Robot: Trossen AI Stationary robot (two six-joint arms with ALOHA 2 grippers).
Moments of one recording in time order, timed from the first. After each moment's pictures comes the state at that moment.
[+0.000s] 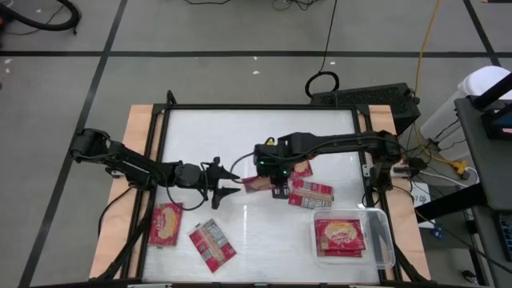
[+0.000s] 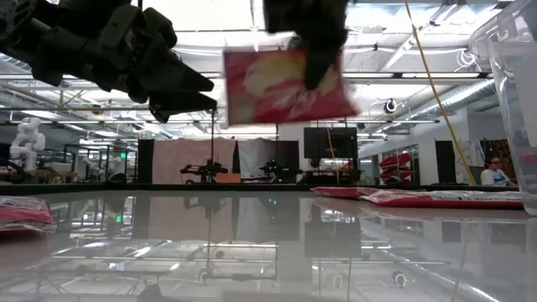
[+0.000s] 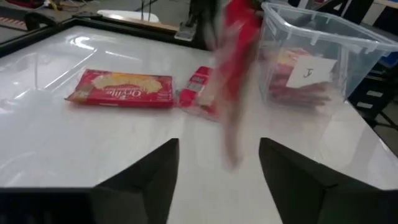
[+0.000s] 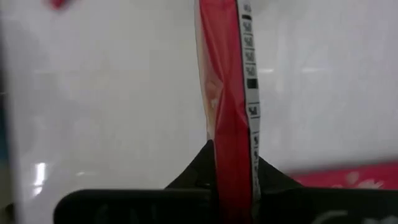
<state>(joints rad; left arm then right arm) -0.17 1.35 0.37 0.73 -0.16 -0.23 0.01 1.87 1.70 -1.14 -0.19 0.05</state>
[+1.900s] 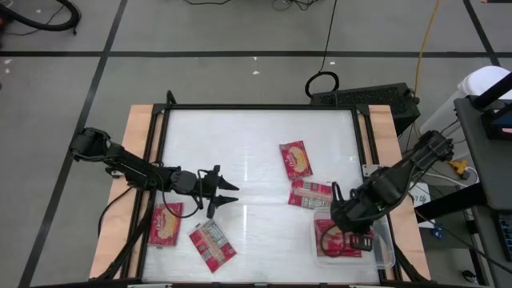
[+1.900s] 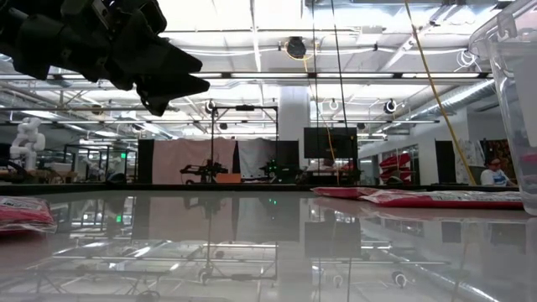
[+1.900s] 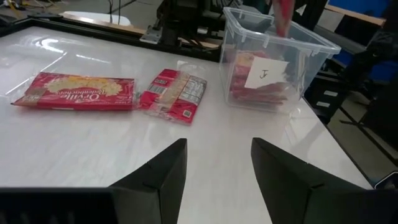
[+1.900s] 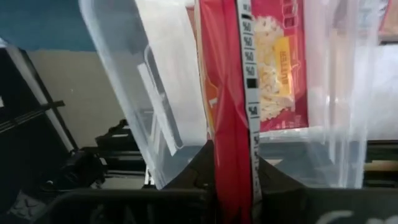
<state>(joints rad) -0.28 1.35 0.37 0.77 -0.16 -0.26 0.62 1.37 1.42 -1.44 -0.37 0.89</state>
